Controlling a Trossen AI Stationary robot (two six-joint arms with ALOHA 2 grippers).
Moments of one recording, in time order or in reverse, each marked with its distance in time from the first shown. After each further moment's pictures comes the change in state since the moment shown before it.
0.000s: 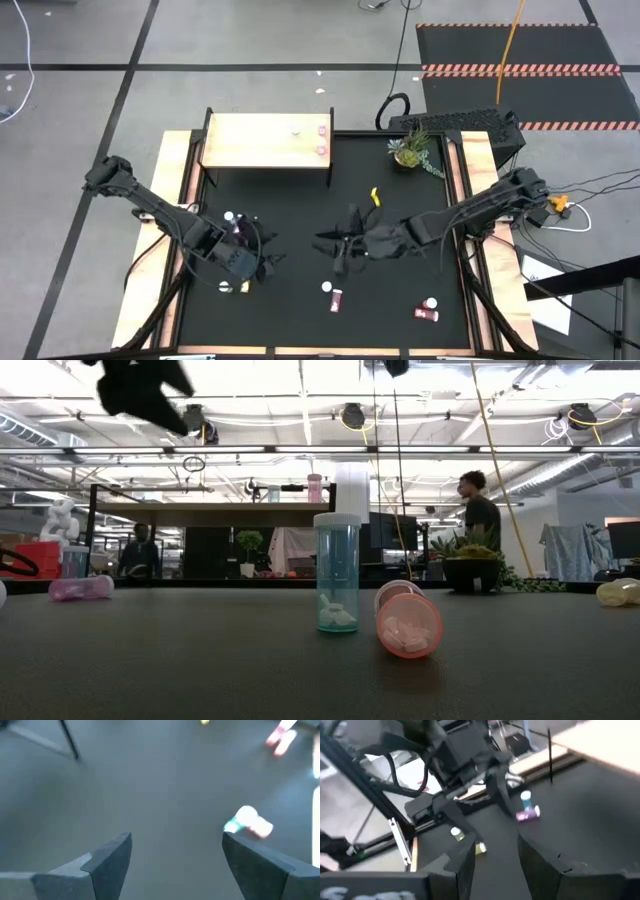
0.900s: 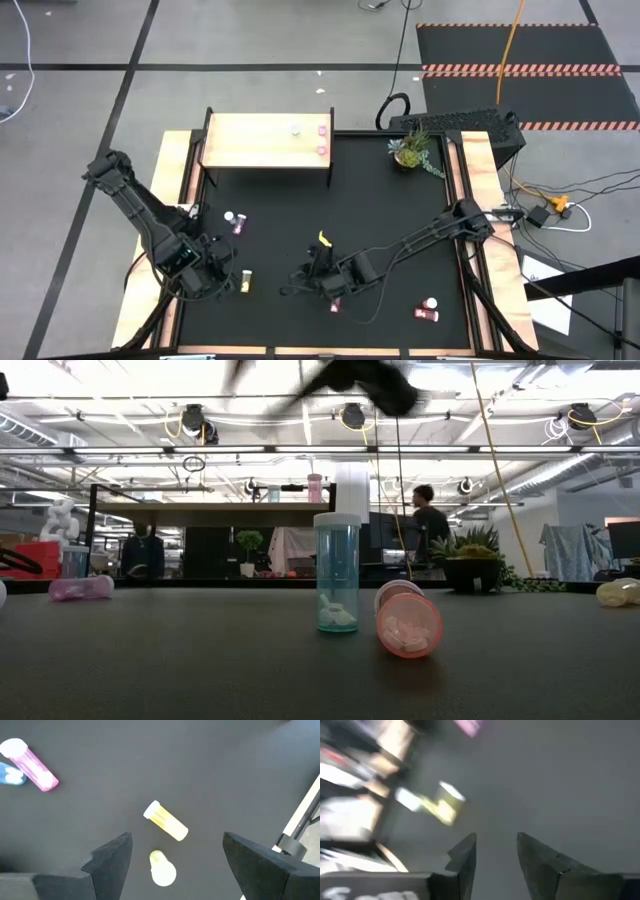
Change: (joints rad) left arm -0.285 -0.048 0.019 -0.437 0.272 -0.602; right arm 0.065 0.505 0.593 -0.699 -0.010 0.963
